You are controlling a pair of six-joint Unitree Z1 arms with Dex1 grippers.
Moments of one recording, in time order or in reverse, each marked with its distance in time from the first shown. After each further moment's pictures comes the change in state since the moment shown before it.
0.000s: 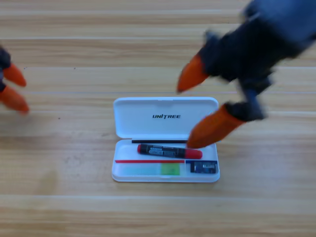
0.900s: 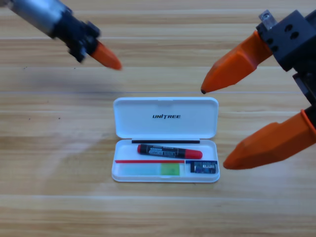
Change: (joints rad) arm 0 -0.081 0.533 -0.527 0.002 -0.443 -0.038; arm 1 0.000 -0.235 0.194 -0.119 0.165 0.072
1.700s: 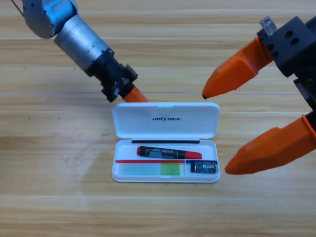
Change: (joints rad) arm 0 -0.173 0.081 0.034 0.091 -0.033 0.006; arm 1 0.000 -0.001 0.011 0.000 0.005 0.008
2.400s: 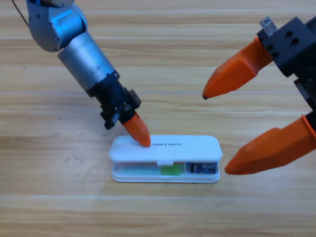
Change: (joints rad) arm 0 -0.097 -0.077 0.159 -0.022 0.092 0.008; arm 1 0.000 0.000 0.001 0.000 0.000 0.003
